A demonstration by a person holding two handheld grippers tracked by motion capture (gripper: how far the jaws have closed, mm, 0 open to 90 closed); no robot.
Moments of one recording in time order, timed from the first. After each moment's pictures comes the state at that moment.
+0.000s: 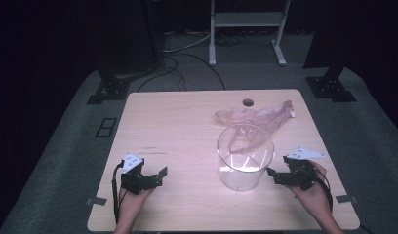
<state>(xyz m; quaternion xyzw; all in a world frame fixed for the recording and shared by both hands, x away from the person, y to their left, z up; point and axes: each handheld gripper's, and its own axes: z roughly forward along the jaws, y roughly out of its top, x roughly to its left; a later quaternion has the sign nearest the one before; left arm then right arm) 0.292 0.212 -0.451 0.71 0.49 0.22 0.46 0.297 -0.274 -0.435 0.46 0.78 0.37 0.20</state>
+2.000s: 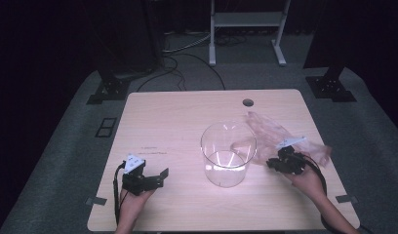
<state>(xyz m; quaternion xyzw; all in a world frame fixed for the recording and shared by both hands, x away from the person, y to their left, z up) 0.291 0.209 -0.454 0.71 0.49 0.21 0.45 0.353 -0.278 -0.463 0.43 0.85 0.29 0.12</state>
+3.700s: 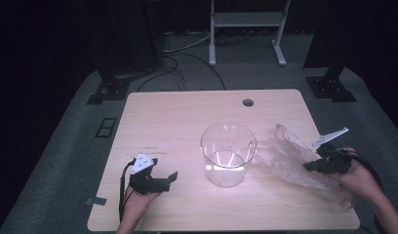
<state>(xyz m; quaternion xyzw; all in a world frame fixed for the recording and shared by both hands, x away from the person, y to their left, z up) 0.292 0.191 -0.447 0.76 0.40 0.18 0.48 0.327 -0.363 -0.394 0.43 0.87 0.23 0.08</state>
